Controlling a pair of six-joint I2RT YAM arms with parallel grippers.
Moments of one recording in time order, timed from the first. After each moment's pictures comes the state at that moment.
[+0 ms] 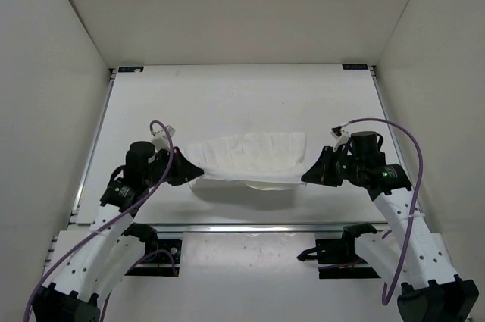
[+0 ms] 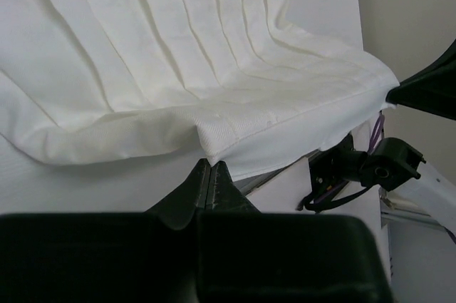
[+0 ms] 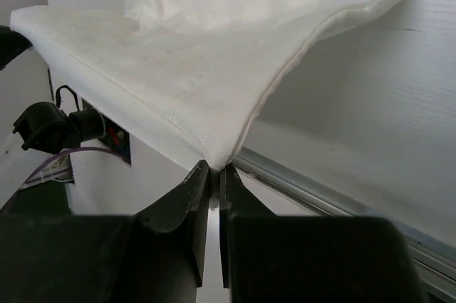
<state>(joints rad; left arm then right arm) -0.31 0.67 0.58 -0.45 0.44 -0.62 0.18 0.80 0.76 -0.83 -0.56 0.46</state>
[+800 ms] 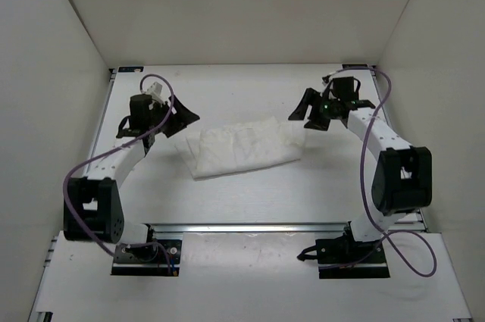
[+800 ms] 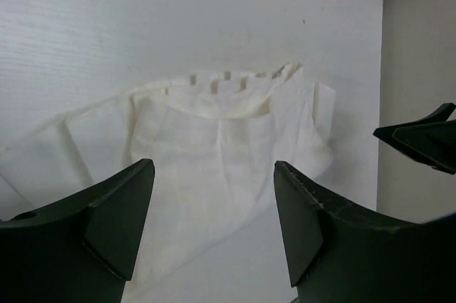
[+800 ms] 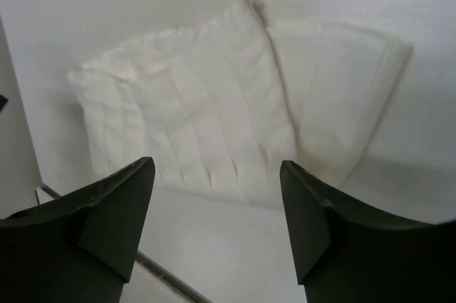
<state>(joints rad) -0.05 1.44 0.90 -0.03 0.44 -0.65 0.10 1.68 1.28 -0.43 -0.49 0.46</state>
